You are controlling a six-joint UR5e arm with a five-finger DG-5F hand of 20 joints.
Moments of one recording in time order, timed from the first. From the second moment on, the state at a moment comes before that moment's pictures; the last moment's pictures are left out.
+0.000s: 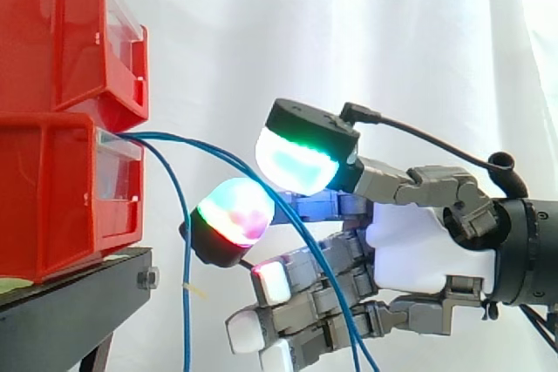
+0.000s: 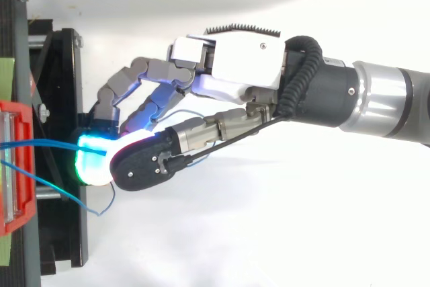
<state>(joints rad) 0.11 -2.37 -1.22 -2.61 -1.33 -0.04</state>
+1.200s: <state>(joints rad) 0.11 -2.36 -1.22 -2.61 -1.33 -0.05</state>
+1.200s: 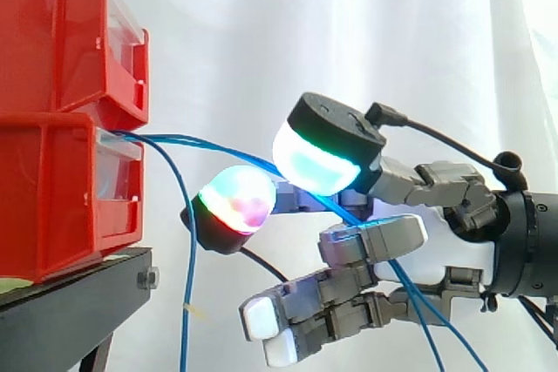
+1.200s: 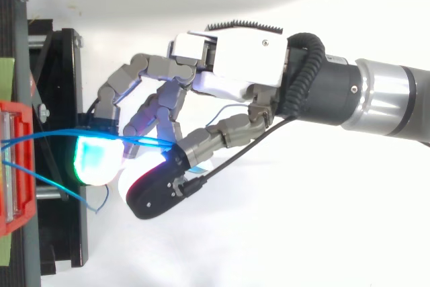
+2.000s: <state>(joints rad) 0.11 -2.36 -1.21 -2.61 -1.33 -0.05</state>
